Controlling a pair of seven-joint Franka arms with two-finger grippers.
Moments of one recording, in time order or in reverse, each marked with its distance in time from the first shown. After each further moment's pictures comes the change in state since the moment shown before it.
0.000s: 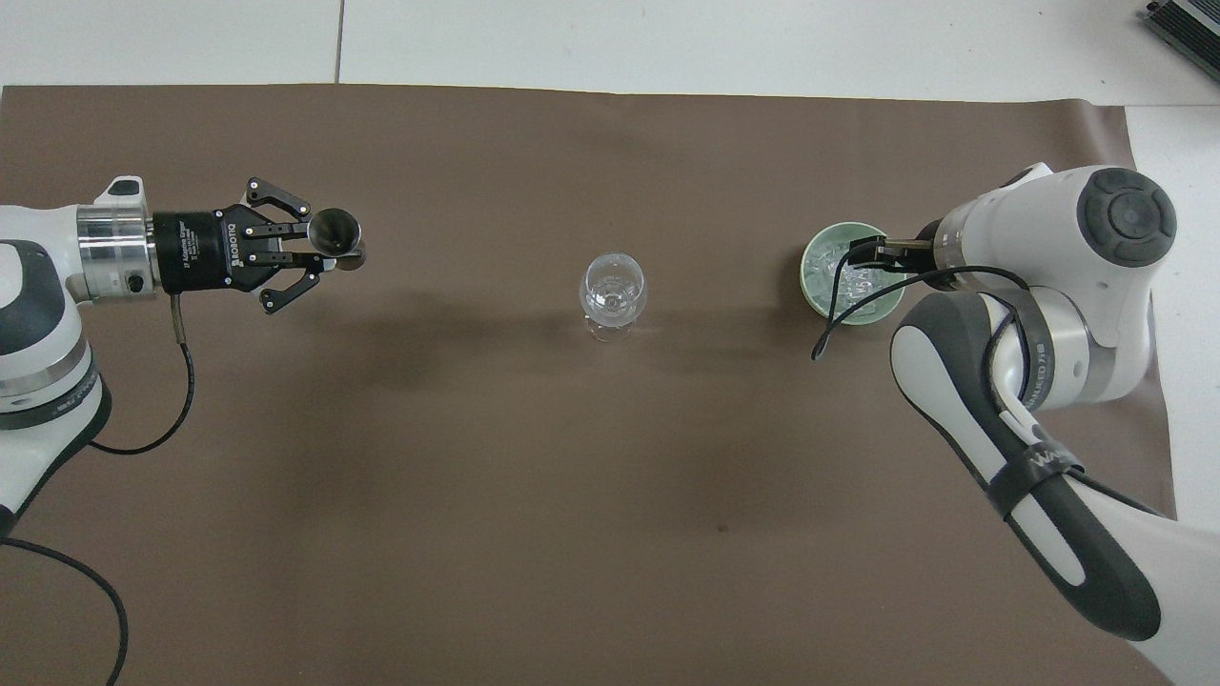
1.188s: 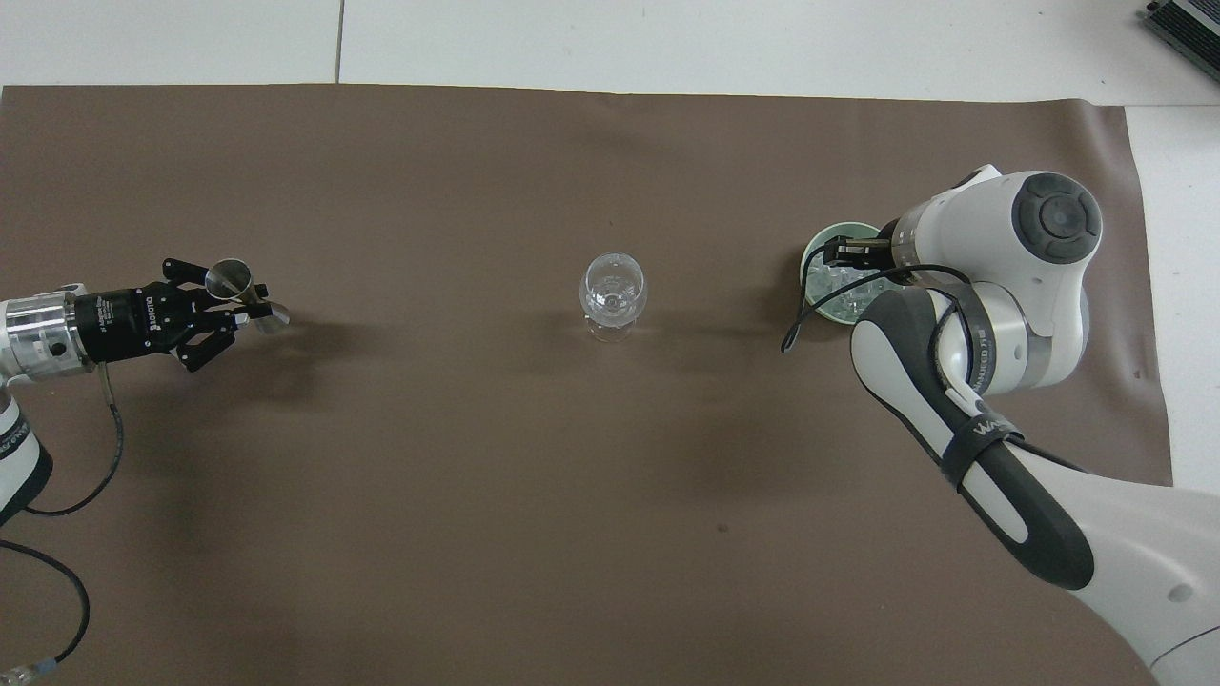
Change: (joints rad) left arm 0.022 0.115 0.280 -0.100 -0.134 -0.211 -0.024; right arm 0.028 0.102 0.000 0.029 -0.001 0.079 -0.001
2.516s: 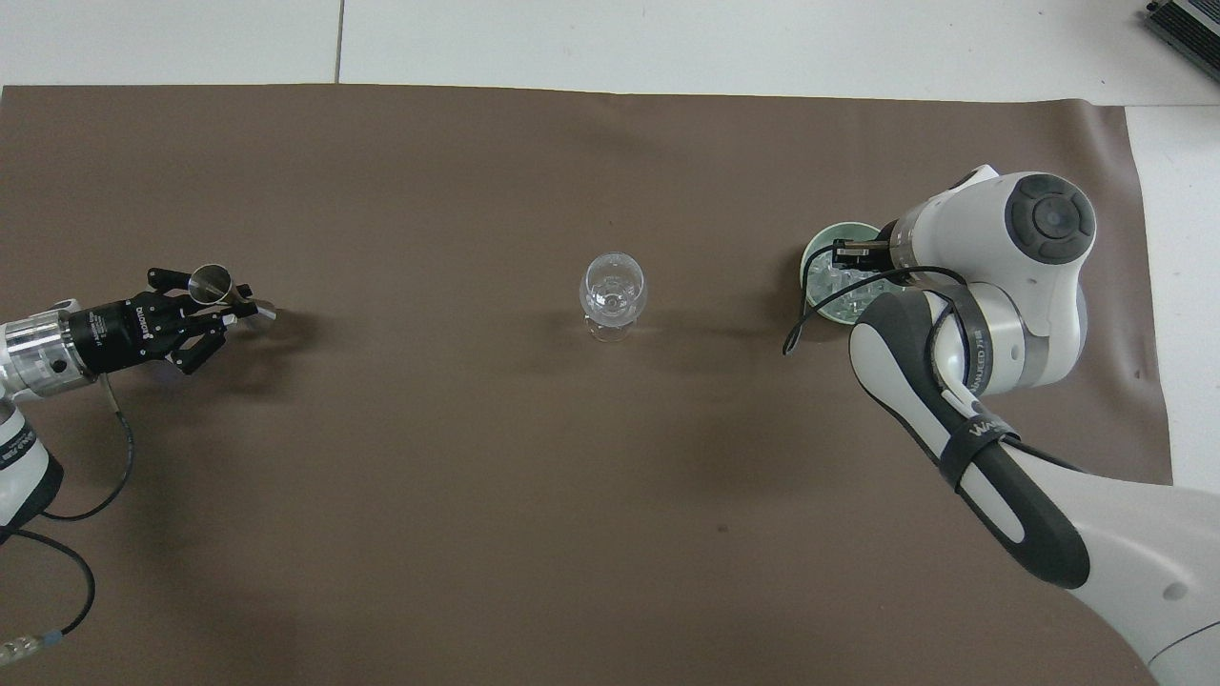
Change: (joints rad) left arm 0.019 0.058 0.015 -0.007 -0.090 0.017 0.140; right arm 0.000 0.001 0.000 0.000 -0.026 0.000 -0.001
